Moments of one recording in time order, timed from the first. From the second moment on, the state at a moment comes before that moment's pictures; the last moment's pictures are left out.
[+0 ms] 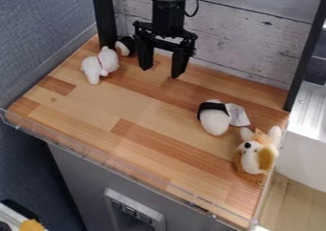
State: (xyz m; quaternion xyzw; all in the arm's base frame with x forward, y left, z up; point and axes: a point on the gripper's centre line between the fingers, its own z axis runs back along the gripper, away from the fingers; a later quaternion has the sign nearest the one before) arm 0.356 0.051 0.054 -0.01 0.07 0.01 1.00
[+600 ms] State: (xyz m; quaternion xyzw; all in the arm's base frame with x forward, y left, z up) arm 0.347 0.116 0.056 -0.02 0.06 0.26 0.96
